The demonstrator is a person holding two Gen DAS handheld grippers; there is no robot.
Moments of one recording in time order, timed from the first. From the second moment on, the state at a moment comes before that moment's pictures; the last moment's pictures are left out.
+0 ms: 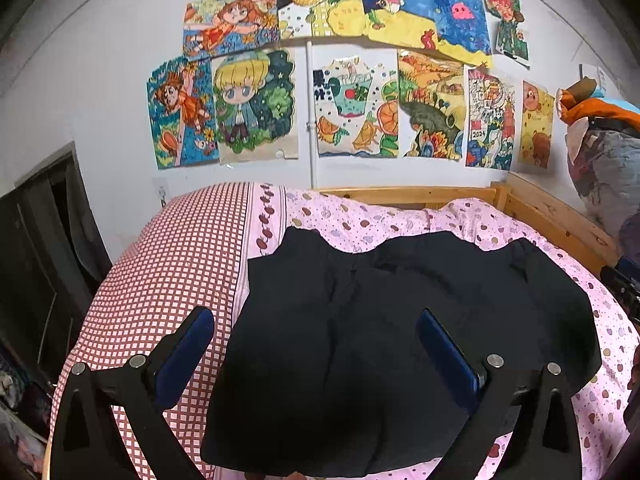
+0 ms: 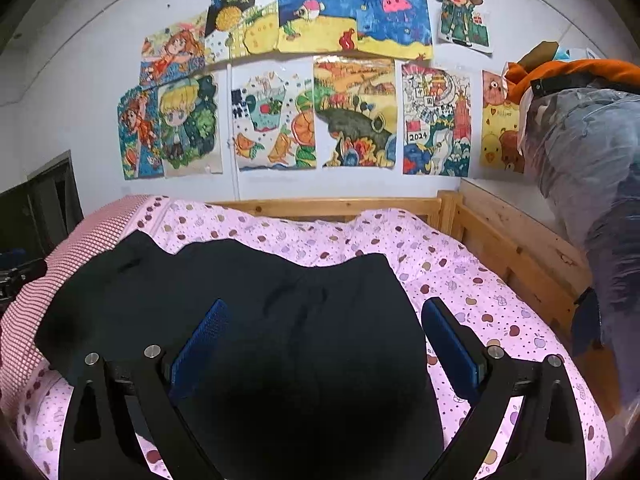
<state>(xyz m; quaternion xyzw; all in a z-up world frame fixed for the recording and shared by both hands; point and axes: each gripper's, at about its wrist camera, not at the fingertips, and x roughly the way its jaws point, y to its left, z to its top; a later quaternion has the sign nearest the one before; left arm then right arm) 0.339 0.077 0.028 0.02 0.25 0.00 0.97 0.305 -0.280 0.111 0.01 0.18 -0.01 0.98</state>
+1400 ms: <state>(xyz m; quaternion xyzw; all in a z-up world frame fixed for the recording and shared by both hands) 0.180 0.063 0.034 0.00 0.19 -0.04 0.98 0.135 -0.235 0.106 0.00 0.16 0.01 0.99</state>
